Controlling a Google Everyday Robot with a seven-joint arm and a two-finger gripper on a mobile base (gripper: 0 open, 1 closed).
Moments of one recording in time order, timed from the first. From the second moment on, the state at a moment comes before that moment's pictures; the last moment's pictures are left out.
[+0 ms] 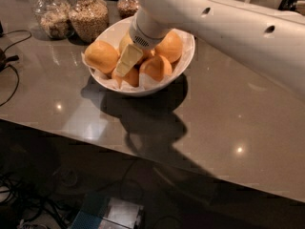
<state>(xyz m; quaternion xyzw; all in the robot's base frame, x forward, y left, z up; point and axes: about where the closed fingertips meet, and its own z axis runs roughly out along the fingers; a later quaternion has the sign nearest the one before) 0.679 0.047 0.911 -0.54 0.76 -0.03 0.37</state>
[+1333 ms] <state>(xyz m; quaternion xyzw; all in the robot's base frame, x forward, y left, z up) 0.679 0.046 0.917 -0.54 0.76 -0.03 0.37</state>
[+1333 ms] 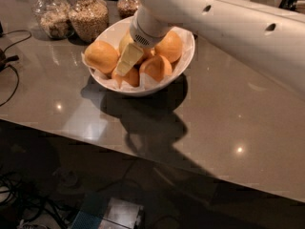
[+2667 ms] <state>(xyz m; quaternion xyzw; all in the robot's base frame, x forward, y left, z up) 0.670 0.031 0.930 -0.48 0.77 -0.07 0.41</state>
